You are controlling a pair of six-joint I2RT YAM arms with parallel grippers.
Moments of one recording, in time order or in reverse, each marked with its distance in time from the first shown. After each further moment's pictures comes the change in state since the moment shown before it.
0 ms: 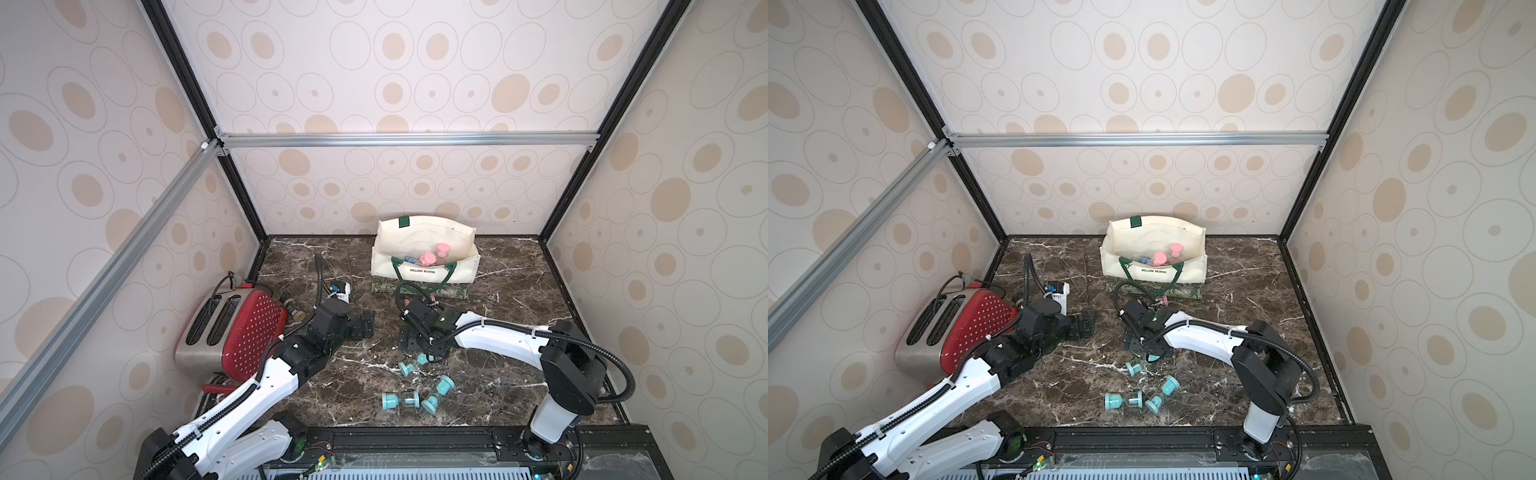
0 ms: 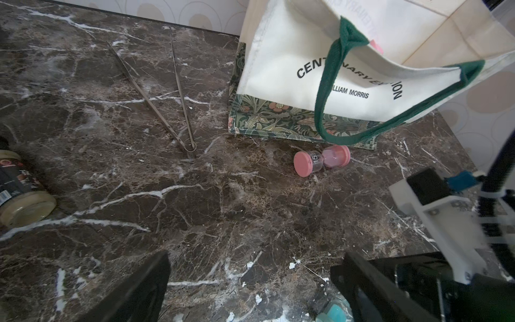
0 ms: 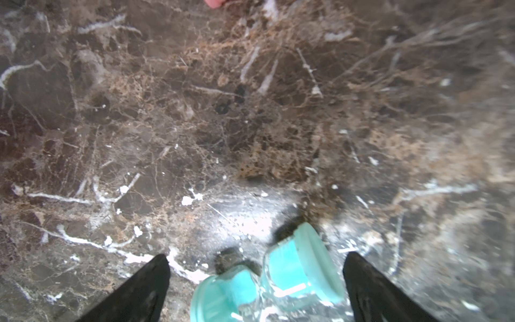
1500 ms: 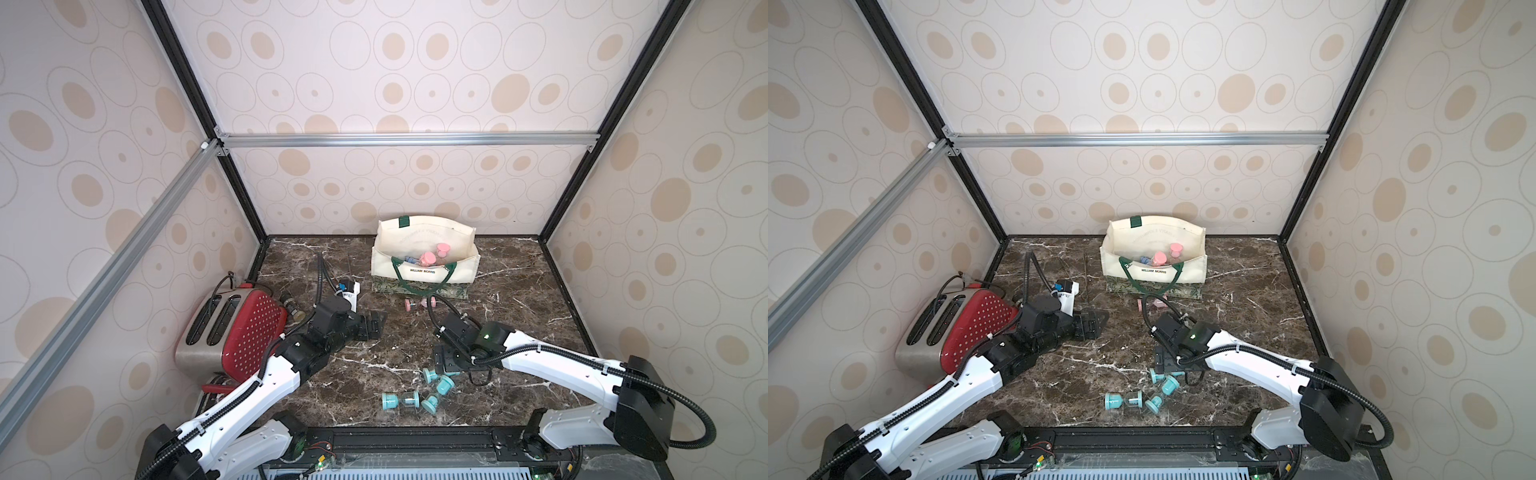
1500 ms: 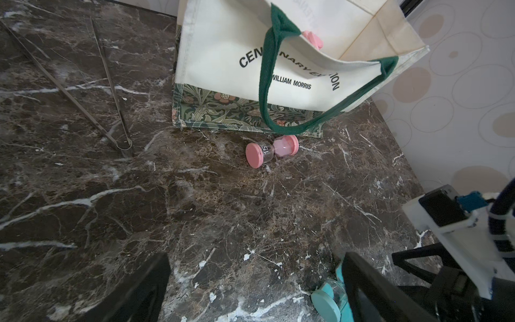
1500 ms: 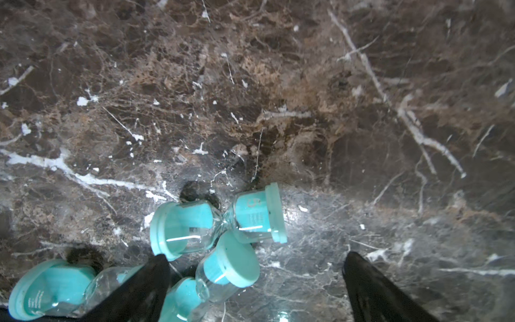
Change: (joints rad) left arm 0.002 0.026 0.000 0.085 0.215 -0.031; right arm -0.014 -0.367 -0.270 -0.161 0.039 -0.163
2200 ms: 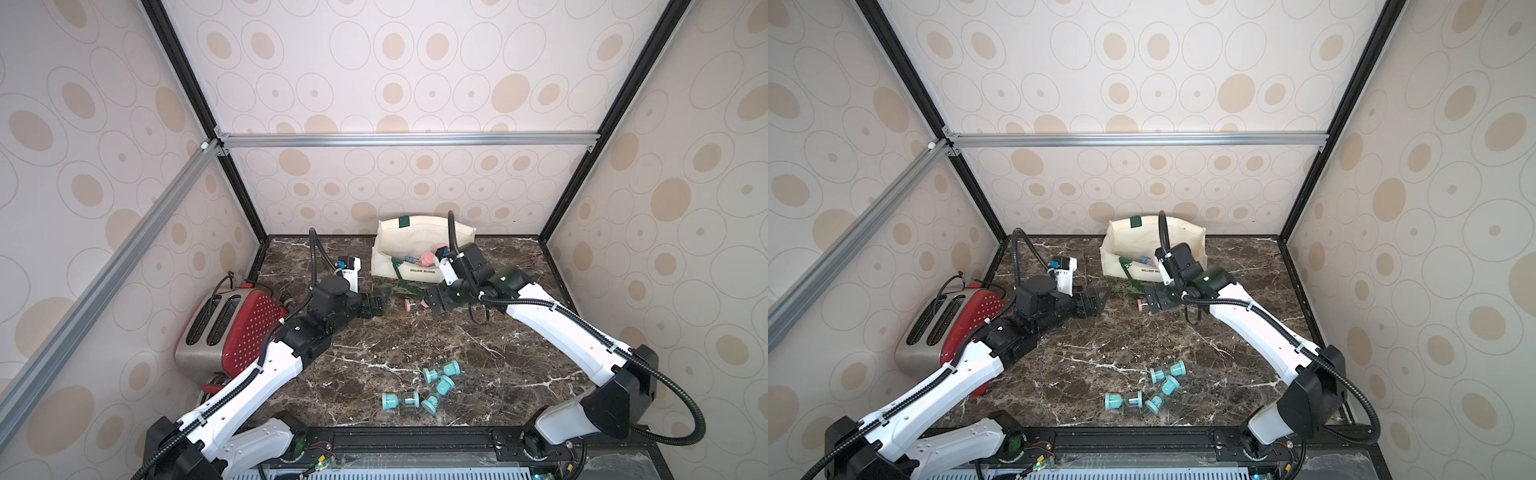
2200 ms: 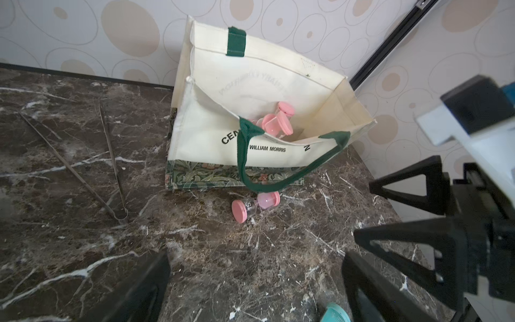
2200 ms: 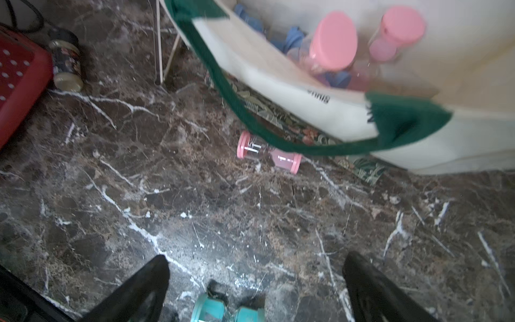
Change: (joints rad) left arm 0.036 0.060 0.164 0.025 -0.013 0.045; right arm -0.237 0.129 0.469 0.018 -0.103 -0.640
